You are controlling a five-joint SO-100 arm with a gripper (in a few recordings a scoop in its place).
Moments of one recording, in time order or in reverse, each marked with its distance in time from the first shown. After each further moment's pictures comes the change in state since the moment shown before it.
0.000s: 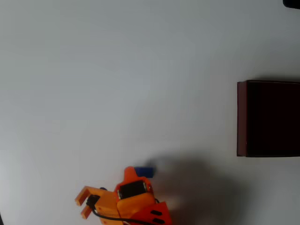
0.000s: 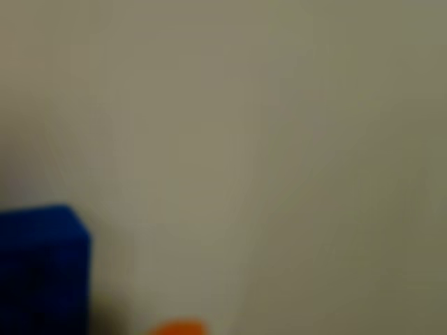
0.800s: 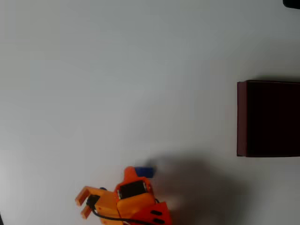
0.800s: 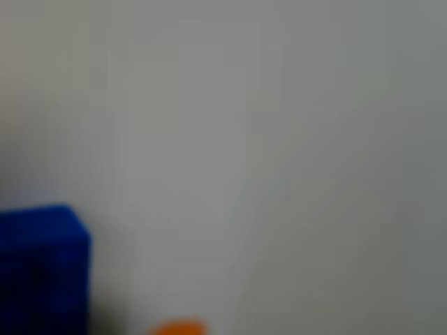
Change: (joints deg) arm 0.0 0.0 0.0 0.0 0.1
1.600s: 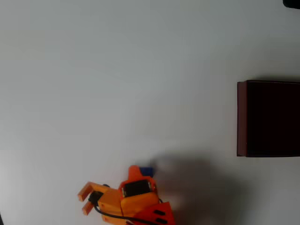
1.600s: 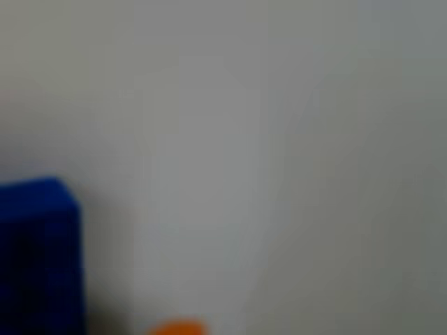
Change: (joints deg) arm 2.7 0.0 0.0 -0.1 1.5
